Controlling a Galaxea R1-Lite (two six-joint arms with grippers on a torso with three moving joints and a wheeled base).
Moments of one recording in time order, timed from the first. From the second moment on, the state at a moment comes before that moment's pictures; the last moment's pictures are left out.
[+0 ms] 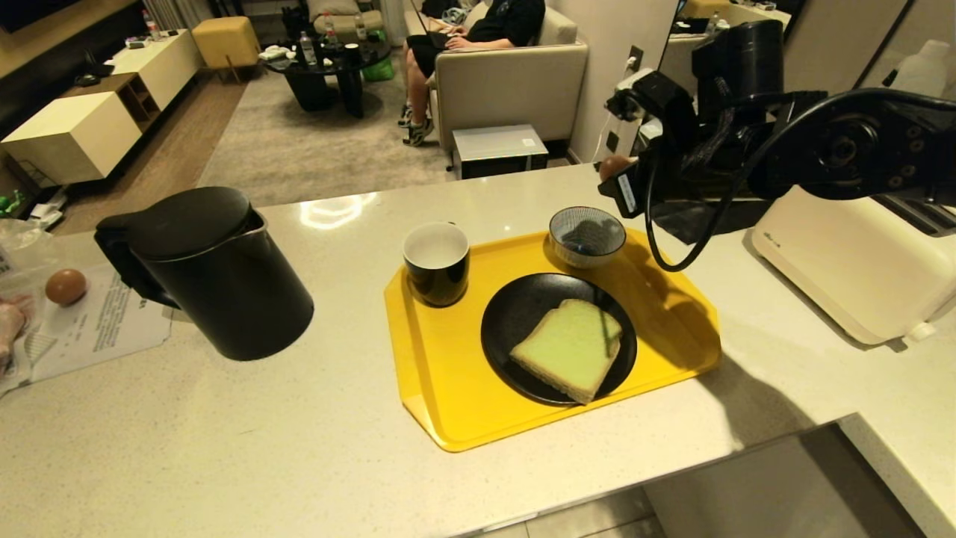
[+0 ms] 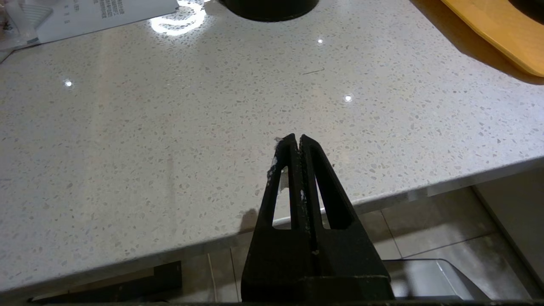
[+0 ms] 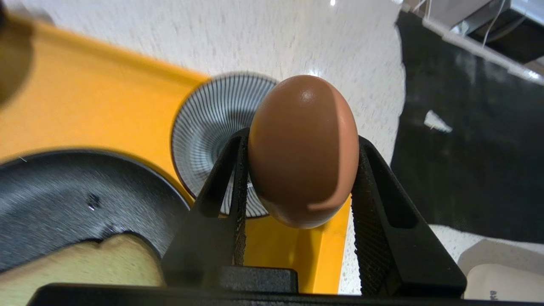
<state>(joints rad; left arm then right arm) 0.00 0.00 0.00 0.00 0.00 0.00 0.41 2.01 -1.94 0.25 -0.19 -0.34</state>
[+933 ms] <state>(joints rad) 0.00 0.00 0.00 0.00 0.00 0.00 0.45 2.17 -1.95 0.20 -0.21 -0.42</state>
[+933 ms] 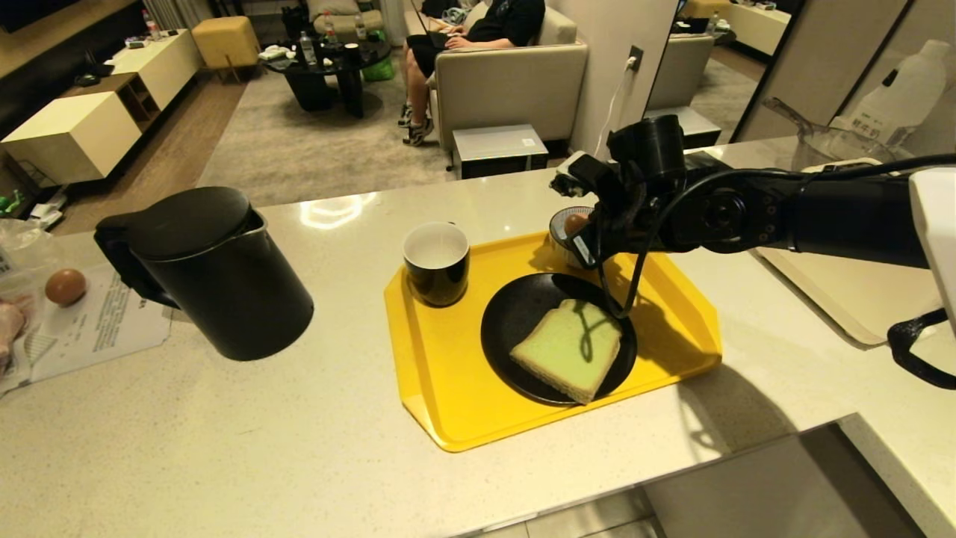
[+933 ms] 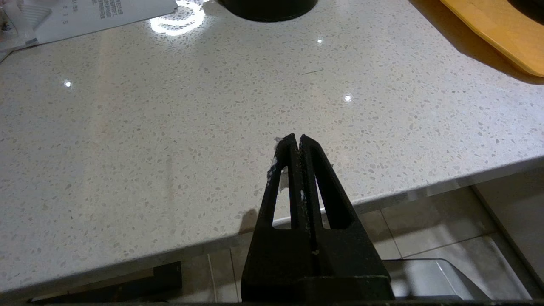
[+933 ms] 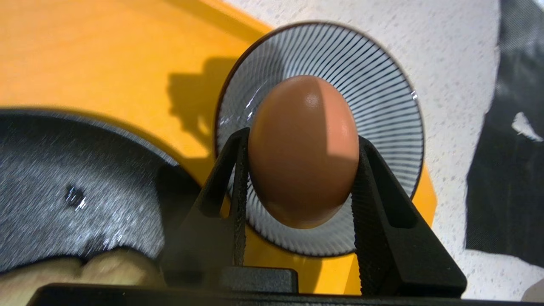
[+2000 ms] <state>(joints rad) 0.00 0.00 0.00 0.00 0.00 0.00 0.40 2.23 -1.96 0.09 -0.21 -0.46</state>
